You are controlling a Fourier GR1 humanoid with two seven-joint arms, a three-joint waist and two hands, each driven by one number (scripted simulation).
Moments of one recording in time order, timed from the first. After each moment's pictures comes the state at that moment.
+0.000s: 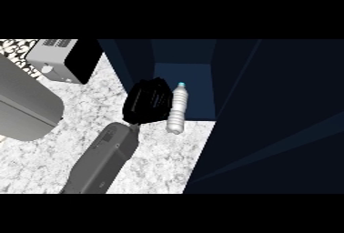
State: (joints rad) left arm -0.61 0.05 -0.33 -0.90 0.59 -0.09 -0.52; right arm 0.18 -0.55 0.74 -2.49 0.04 -0.48 0.15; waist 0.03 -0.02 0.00
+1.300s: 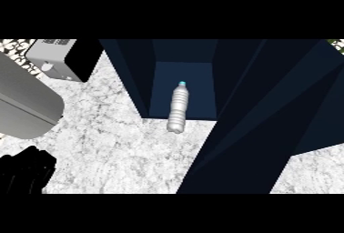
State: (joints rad) left arm 0.25 0.52 -0.15 -1.79 0.79 -0.21 -0.42; right arm -0.30 -0.25 0.82 -2.41 0.08 -0.39 0.58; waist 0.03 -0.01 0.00
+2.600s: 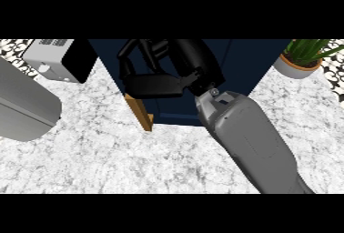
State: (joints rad) left arm 0.44 0.56 0.12 -1.82 0.91 -0.44 -0.37; right arm -0.91 0.00 0.28 -1.43 -0.19 -0.16 0.36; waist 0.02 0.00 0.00
